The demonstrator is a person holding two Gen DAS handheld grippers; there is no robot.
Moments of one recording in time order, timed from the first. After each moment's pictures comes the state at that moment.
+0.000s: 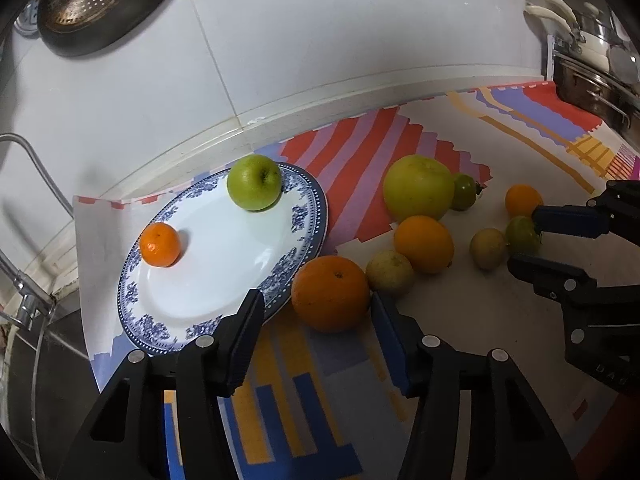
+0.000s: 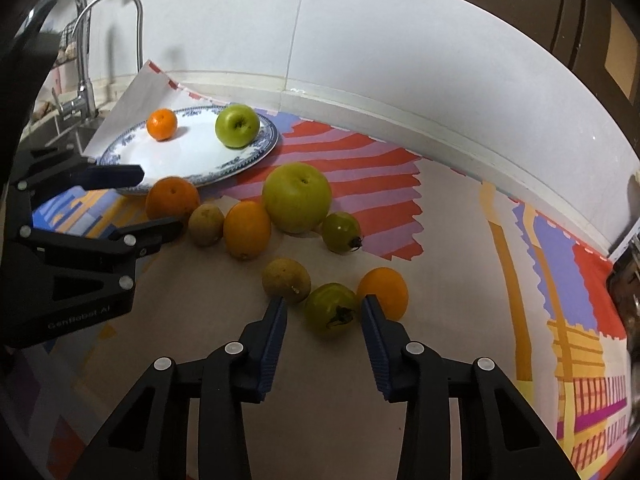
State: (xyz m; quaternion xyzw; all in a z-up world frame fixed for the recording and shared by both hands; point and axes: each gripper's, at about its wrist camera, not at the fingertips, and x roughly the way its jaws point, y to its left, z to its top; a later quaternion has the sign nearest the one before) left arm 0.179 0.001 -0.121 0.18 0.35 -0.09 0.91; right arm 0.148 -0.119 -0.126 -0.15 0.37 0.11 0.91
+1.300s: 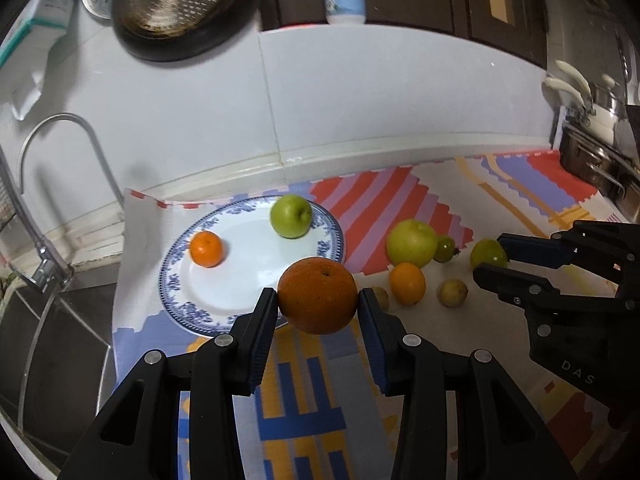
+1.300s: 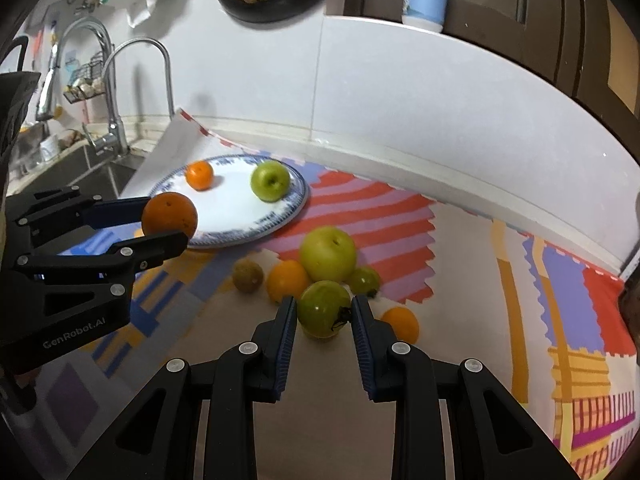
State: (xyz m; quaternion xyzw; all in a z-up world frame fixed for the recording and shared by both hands) left arm 0.133 0.026 -0.061 0.10 0.31 -0.06 0.94; right arm 0.131 -0.116 -0.080 -0.11 0.32 0.17 0.92
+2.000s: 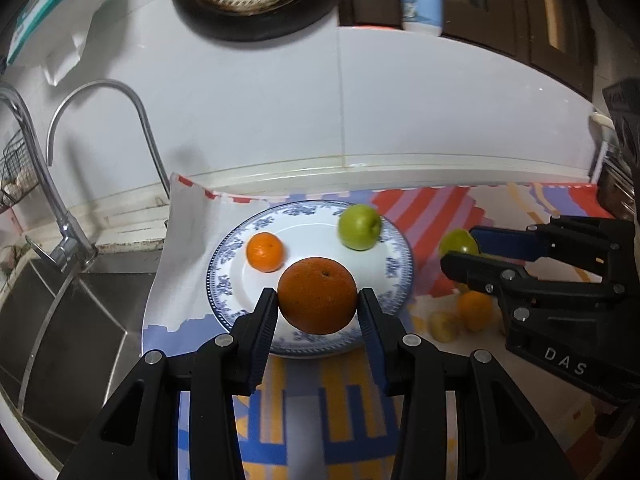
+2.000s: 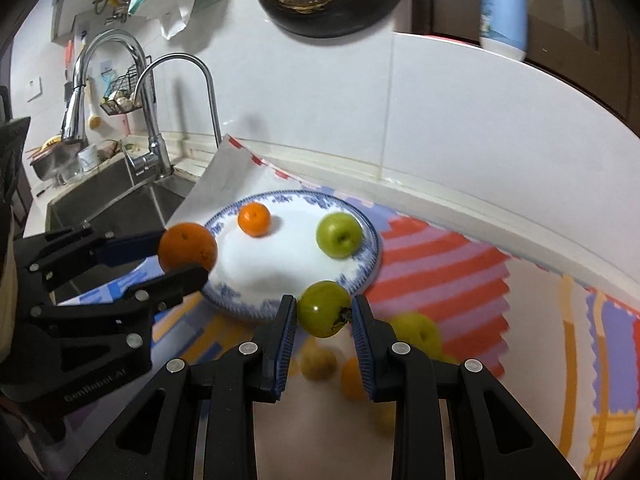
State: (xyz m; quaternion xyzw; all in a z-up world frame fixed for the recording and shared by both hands) left arm 0.169 0.077 -0.054 0.06 0.32 -0.01 0.95; right arm 0.183 -0.054 -0.066 -0.10 0.31 0.26 0.91
